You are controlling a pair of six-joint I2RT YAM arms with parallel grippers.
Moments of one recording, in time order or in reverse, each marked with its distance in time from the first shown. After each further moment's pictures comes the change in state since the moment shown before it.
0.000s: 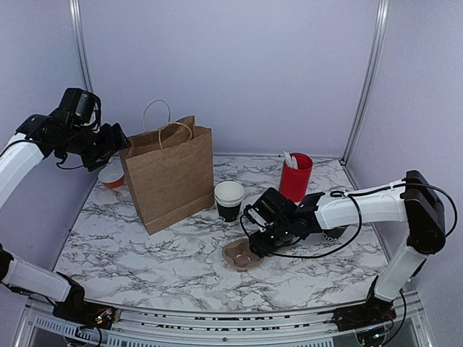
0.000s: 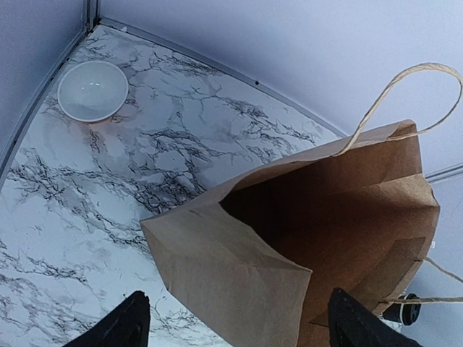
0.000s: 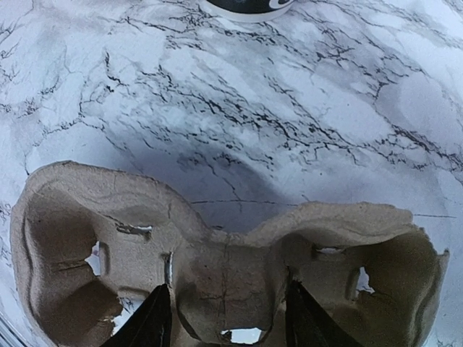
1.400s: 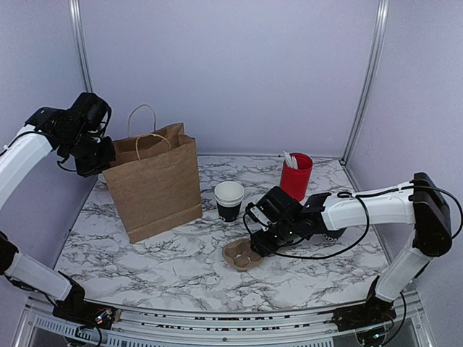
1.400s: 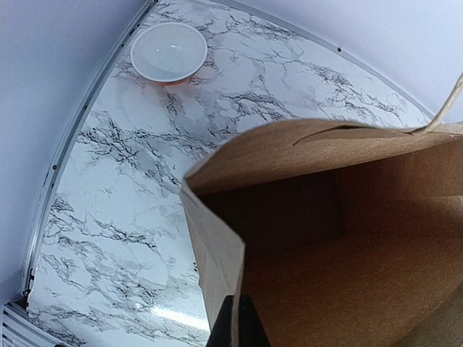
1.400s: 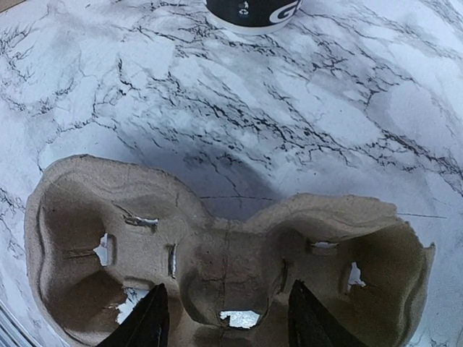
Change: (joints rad) left arm -0.040 0.087 0.082 -0.276 -0.171 0.005; right arm 0.000 -0.056 -0.038 0.021 0.000 -0.020
